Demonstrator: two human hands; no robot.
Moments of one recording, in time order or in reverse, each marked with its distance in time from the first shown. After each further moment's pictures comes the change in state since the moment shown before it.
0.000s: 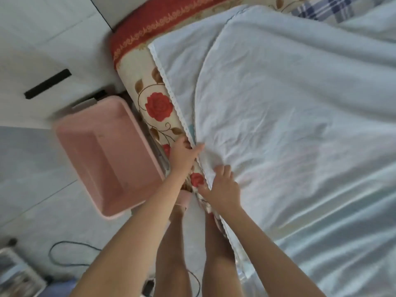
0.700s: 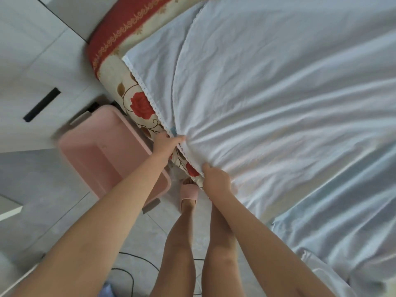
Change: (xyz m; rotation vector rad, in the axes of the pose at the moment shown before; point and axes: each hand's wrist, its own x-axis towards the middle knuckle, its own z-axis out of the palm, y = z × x) left_hand -0.009 0.006 -0.020 0.056 -0.113 -0.235; right_hand -0.028 0.005 0.019 -0.055 -0.169 -0.022
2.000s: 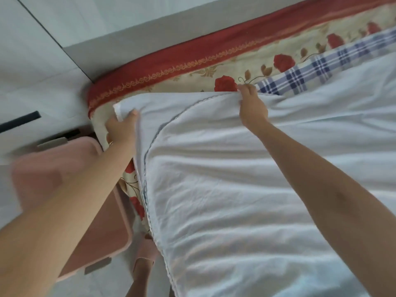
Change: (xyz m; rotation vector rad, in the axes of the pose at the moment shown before) left_hand 0.097 0.131 -0.050 -0.407 0.552 0.129; right_hand 0.232 0.063 -0.301 -0.047 0.512 -0.083
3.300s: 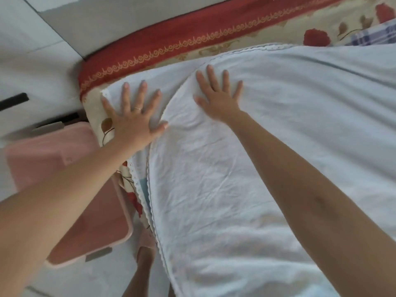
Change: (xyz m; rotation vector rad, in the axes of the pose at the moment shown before) left_hand 0.045 -0.041 0.011 1.448 -0.223 0.802; right_hand 0.036 -0.075 0.078 -0.193 -0.265 -0.304
